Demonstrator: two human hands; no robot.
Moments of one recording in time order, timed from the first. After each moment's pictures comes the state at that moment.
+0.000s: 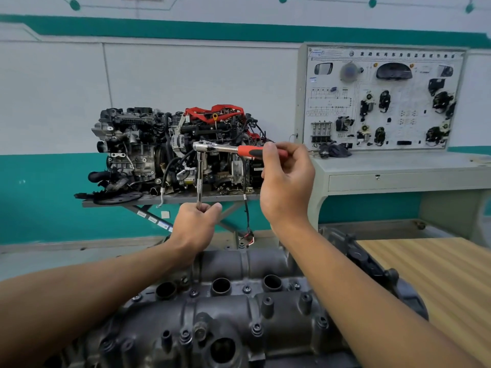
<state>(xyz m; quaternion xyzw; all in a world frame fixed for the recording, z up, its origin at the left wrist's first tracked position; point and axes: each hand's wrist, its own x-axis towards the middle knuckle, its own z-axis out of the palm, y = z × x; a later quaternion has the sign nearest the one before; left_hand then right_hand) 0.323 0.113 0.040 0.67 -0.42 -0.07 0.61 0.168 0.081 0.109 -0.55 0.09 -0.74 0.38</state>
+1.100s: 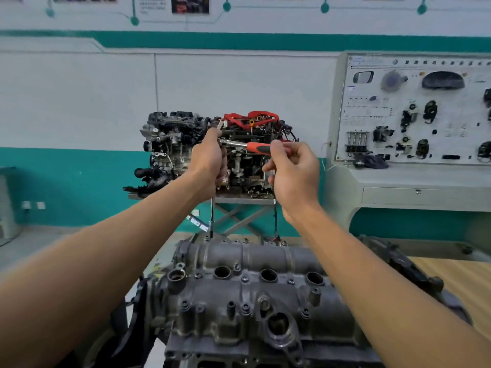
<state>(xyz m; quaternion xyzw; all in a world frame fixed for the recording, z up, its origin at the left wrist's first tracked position) 0.342 0.182 0.163 0.56 -0.32 -0.19 0.75 0.211 0.120 0.129 -0.60 0.08 -0.63 0.49</state>
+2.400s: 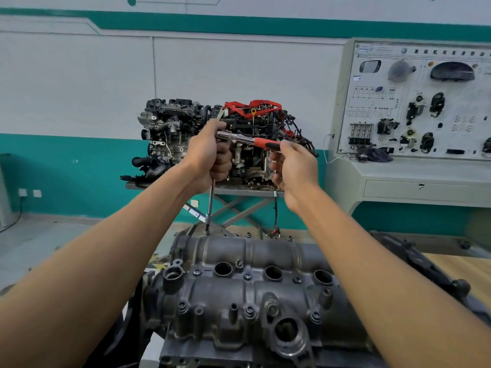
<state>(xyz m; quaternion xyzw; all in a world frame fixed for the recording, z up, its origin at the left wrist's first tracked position) 0.372 0.172 0.147 0.52 -0.41 -0.27 0.70 0.235 0.083 0.127 -0.55 0.20 -0.53 0.61</state>
